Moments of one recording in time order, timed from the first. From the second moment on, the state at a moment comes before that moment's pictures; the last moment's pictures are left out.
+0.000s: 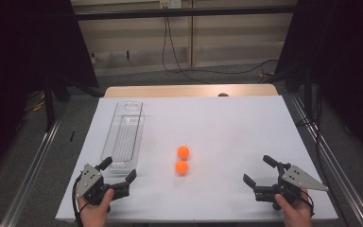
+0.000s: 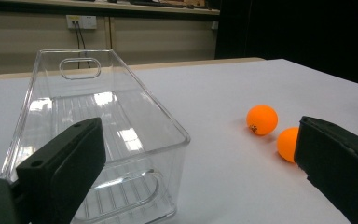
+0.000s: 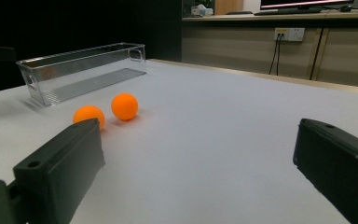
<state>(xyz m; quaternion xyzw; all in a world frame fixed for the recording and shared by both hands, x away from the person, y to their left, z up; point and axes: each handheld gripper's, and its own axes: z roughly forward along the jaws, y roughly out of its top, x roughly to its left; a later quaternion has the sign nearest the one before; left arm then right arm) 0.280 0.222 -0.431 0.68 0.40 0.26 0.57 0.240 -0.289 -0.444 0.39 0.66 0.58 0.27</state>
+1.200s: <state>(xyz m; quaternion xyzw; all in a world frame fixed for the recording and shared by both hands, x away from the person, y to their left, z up) 0.286 0.201 -0.426 0.68 0.38 0.22 0.58 0.240 -0.288 -0.443 0.38 0.66 0.58 0.27</state>
